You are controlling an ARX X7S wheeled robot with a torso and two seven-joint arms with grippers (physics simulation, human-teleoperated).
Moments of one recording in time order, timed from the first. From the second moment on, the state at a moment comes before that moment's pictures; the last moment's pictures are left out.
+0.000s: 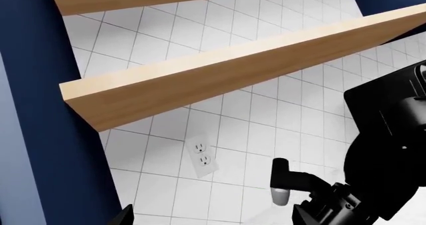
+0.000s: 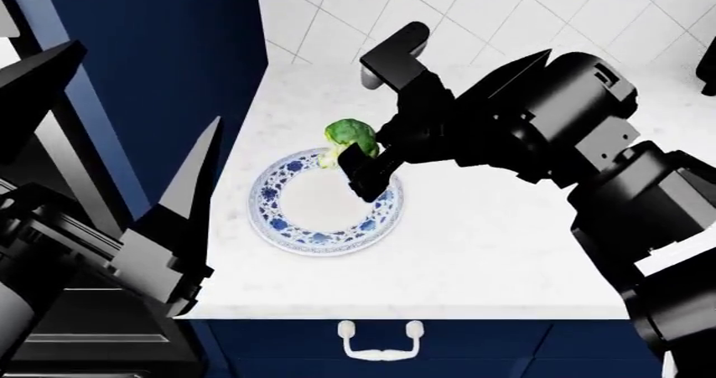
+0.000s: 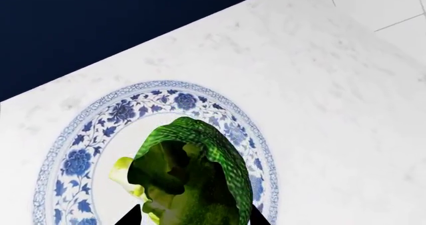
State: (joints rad) left arm -0.43 -1.18 0.08 0.98 -1.07 -0.30 -0.43; right arm 1.54 0.27 -1.02 0.44 0.91 1.08 -0.26
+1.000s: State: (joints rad) left arm -0.43 -1.18 0.08 0.98 -1.07 -0.29 -0.43; right arm 1.55 0.15 -1.11 0.68 0.84 0.99 -0.39
